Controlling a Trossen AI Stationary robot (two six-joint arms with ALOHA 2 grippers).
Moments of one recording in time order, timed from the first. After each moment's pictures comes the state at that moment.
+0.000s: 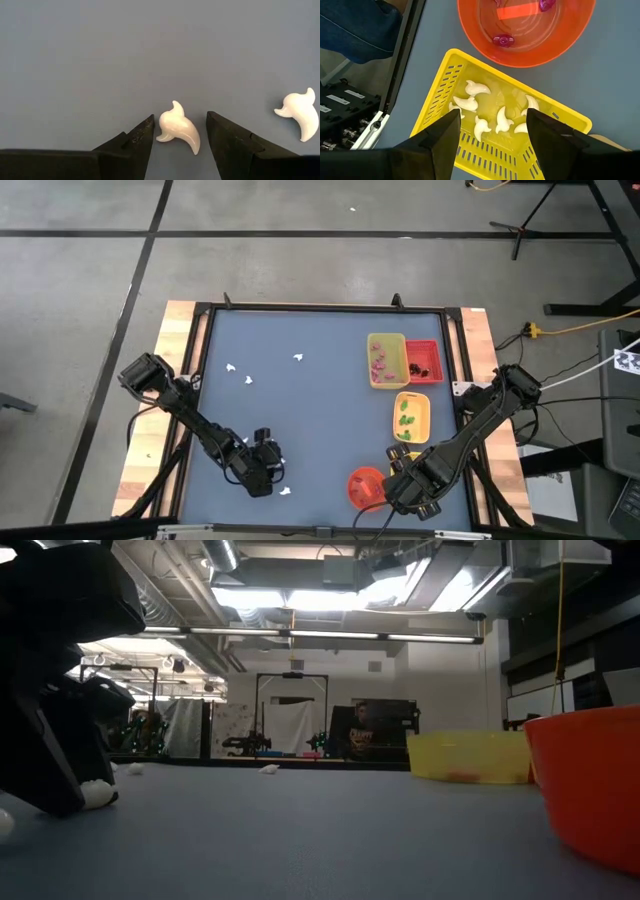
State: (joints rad) left arm -0.69 1.77 0.75 0.00 -0.43 -0.76; right arm 0.76 1.75 1.44 -1.10 -0.09 0.34
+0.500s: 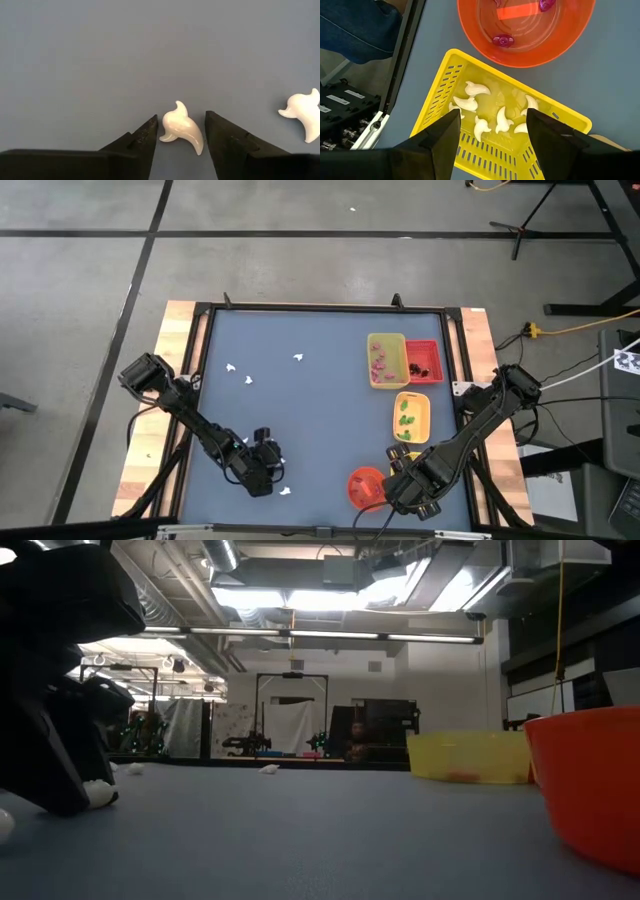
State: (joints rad) left arm -0.69 1.77 0.75 -0.01 -0.45 -0.76; right arm 0.76 1.75 1.44 -1.10 -0.09 0.34
